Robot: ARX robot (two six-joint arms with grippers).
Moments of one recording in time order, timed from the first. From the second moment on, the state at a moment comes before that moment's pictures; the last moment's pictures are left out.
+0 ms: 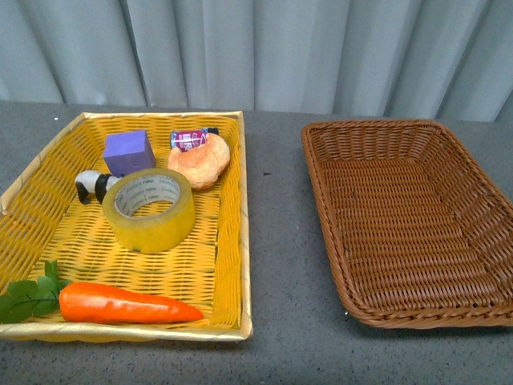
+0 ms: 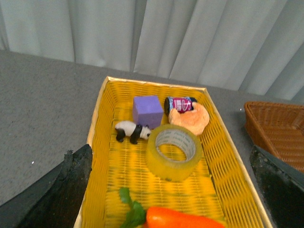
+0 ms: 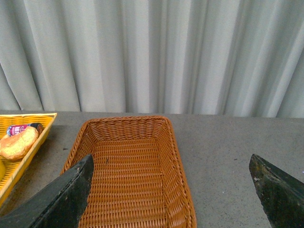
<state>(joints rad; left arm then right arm) -0.02 0.54 0.13 0.26 -0.02 -0.15 0.00 0.00 0.01 0.00 0.00 -0.01</state>
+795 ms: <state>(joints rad) -0.11 1.87 0.84 0.15 -0.03 -0.31 0.00 0.00 0.01 0.00 0.00 -0.01</state>
